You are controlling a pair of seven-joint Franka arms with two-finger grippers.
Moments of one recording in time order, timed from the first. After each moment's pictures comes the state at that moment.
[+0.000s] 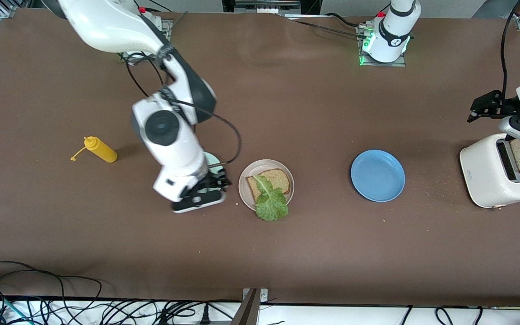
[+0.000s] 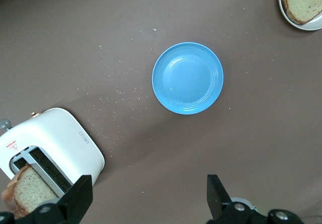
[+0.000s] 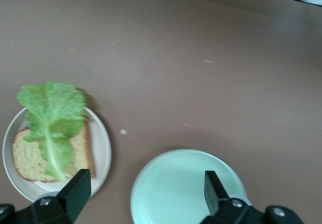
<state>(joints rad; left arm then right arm) 0.06 0.16 -0.03 -1.44 0.01 1.49 0.52 0.32 0.70 0.22 -1.16 -0.16 1.98 0.32</state>
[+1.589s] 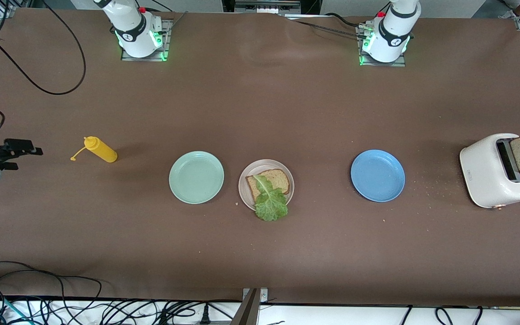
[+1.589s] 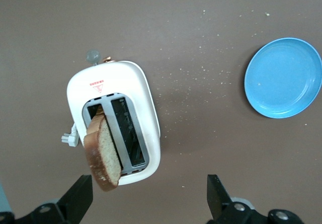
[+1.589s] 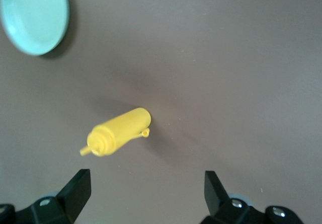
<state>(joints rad) 0.40 0.32 0.00 -1.41 0.01 1.61 0.56 -0.35 0.51 0.02 -1.37 0.20 1.57 -0.94</state>
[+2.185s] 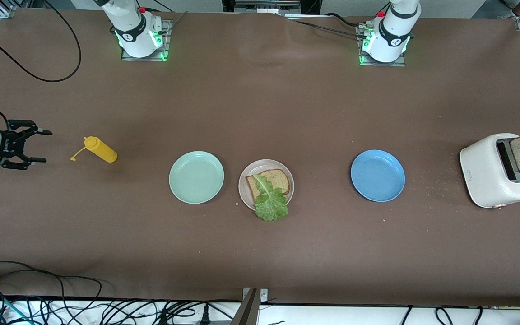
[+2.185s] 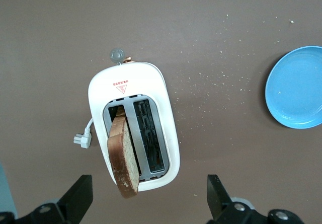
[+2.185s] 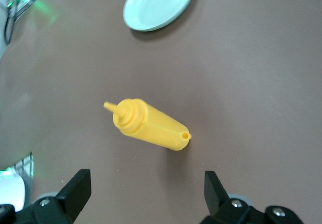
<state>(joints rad) 0.43 0.35 0.00 -1.41 0.01 1.67 0.56 -0.47 0.53 0.02 -1.59 0.43 1.57 -1.72</state>
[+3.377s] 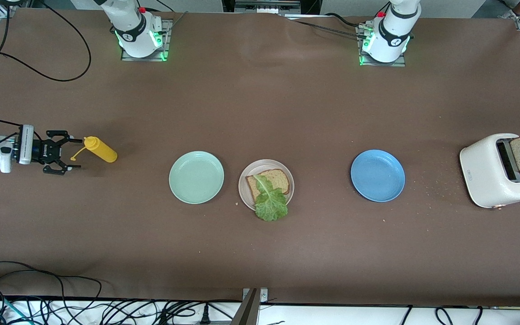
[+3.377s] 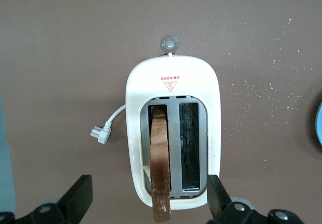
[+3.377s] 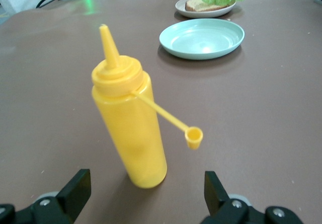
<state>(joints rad) 0.49 0.41 0.02 -1.46 0.05 1.81 0.45 -0.53 0.71 0.04 -1.68 0.70 1.66 -2.42</state>
